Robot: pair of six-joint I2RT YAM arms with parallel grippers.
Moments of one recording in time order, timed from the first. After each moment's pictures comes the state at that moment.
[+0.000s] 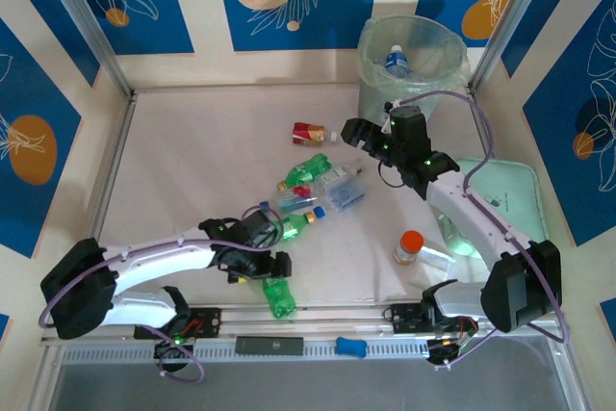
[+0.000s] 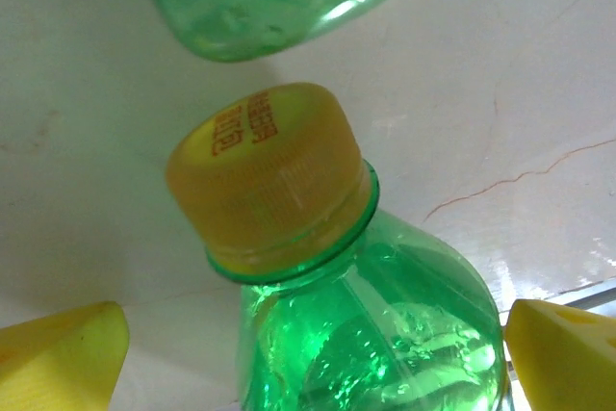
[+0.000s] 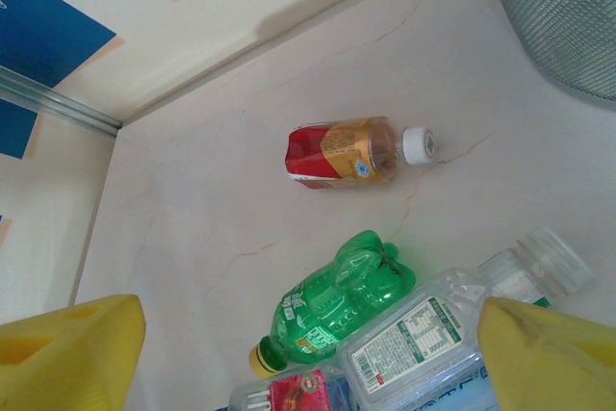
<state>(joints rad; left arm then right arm) -0.95 1.26 0.64 -0.67 0.22 -0.96 0.37 1.29 1.04 -0.27 -0.12 0.69</state>
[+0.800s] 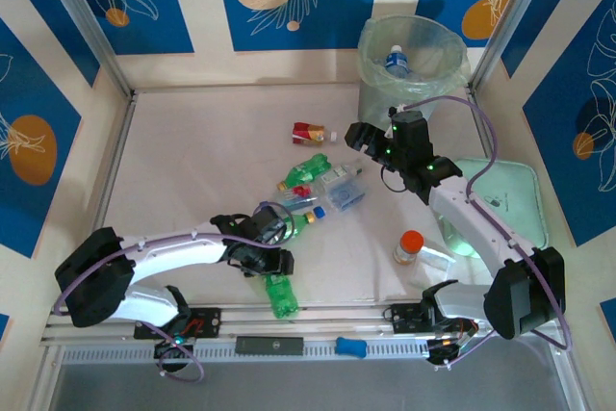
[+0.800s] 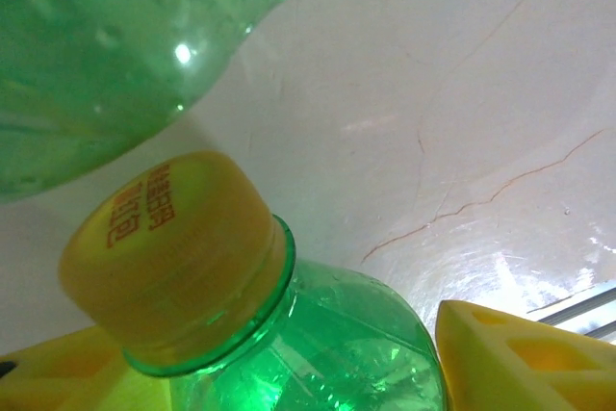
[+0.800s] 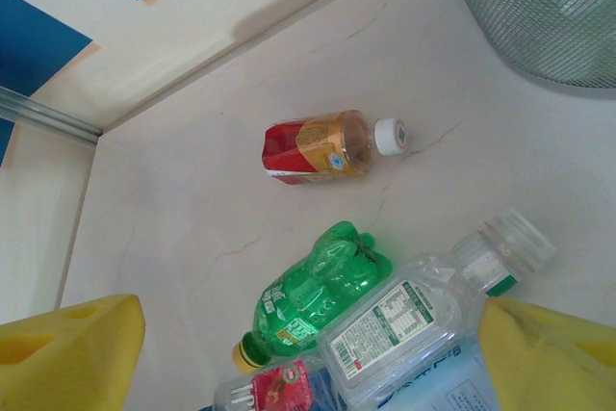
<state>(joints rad) -0.96 1.35 0.68 -0.60 0.23 -0.91 0.37 1.25 1.00 -0.30 -0.08 0.71</state>
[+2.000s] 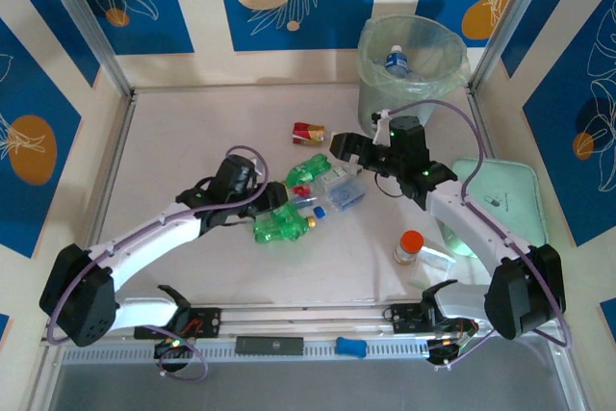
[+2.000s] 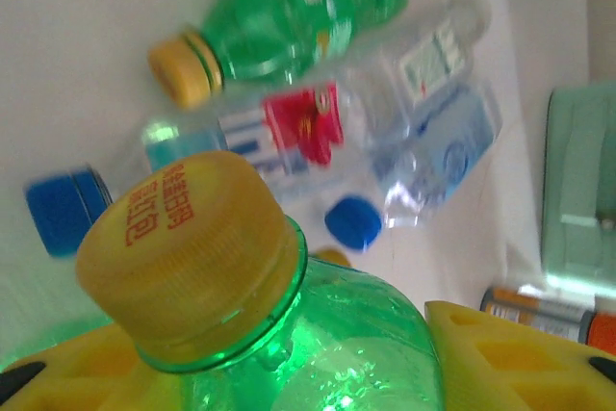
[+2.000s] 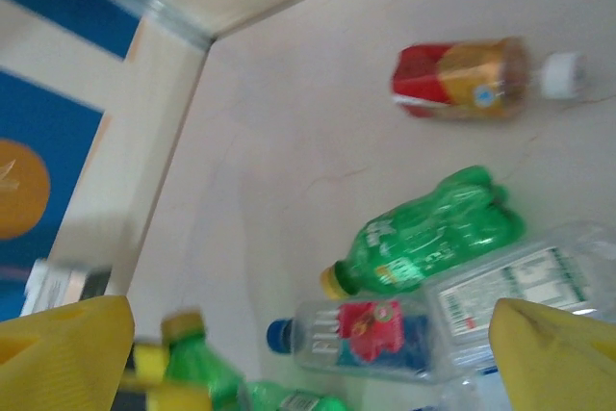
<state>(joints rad) -0.61 1.25 0.81 -0.31 0.19 -0.85 0.40 1.25 0.93 -0.16 -0.39 0.64</state>
